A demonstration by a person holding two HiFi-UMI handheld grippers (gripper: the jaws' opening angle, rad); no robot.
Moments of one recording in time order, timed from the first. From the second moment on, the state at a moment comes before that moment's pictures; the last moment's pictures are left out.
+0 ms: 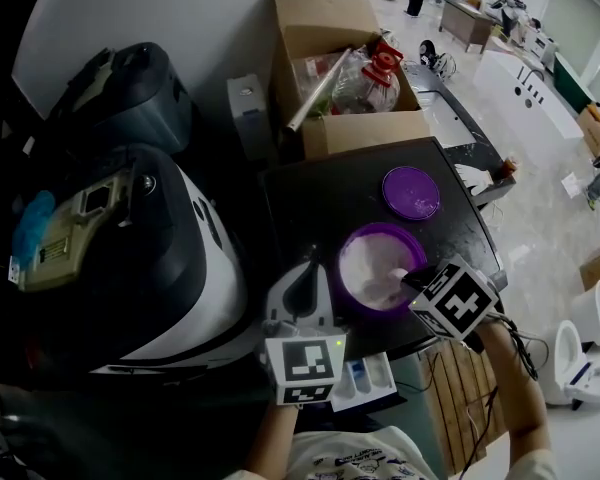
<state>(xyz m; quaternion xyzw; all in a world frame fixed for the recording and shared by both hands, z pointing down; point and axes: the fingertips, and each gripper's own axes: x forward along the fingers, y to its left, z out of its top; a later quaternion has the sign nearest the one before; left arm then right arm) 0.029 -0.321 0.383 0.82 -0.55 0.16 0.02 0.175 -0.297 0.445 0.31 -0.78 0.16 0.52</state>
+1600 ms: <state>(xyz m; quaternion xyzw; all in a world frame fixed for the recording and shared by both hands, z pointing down) 0.015 -0.317 0.382 0.81 -0.56 0.16 0.03 0.156 -0.292 0.445 0.34 -0.81 0.30 0.36</state>
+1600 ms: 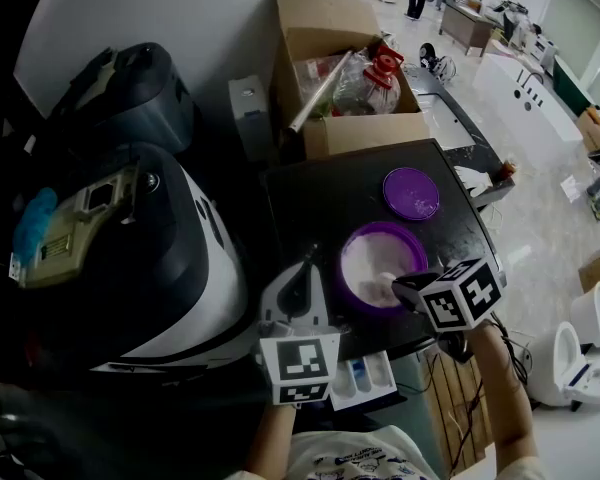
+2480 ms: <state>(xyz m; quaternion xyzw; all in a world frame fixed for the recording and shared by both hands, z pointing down) 0.012 -0.308 0.367 0.81 -0.57 0.15 0.02 0.160 -0.299 0.423 0.43 -0.78 0.45 0.08</state>
